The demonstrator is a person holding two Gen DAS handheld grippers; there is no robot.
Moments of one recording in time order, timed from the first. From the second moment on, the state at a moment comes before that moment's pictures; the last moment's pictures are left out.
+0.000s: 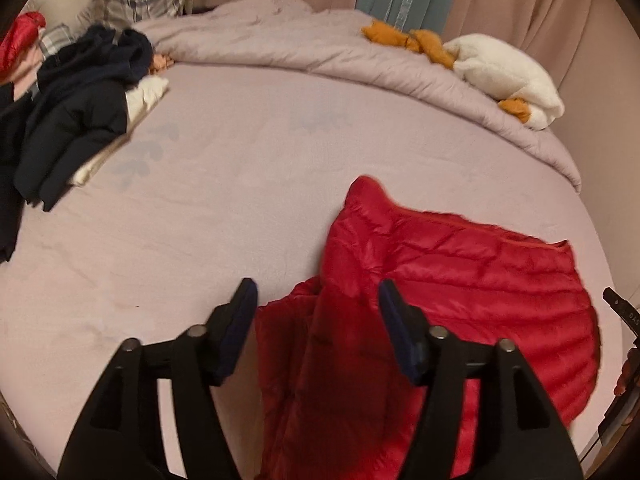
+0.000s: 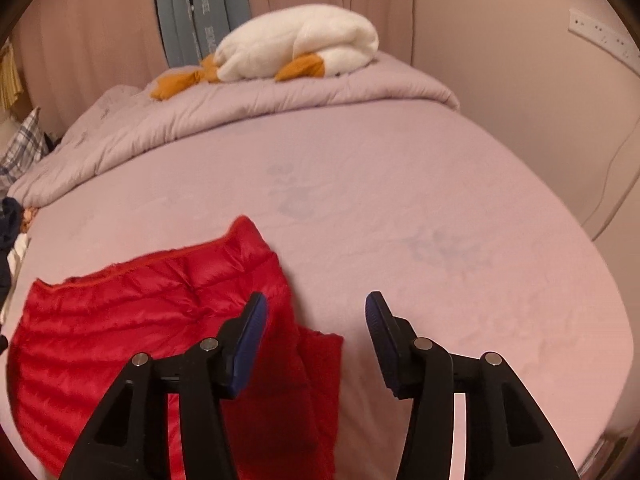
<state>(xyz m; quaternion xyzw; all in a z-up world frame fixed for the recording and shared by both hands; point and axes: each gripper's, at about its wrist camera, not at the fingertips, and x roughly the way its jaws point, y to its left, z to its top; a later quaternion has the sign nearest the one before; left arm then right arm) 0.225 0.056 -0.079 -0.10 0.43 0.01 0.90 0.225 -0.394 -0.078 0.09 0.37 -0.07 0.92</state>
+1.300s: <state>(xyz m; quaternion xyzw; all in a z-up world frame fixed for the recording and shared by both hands) 0.066 -0.021 0.006 -0.05 0.33 -0.06 0.94 0.084 -0.325 -0.010 0.05 0.23 0.06 0.97</state>
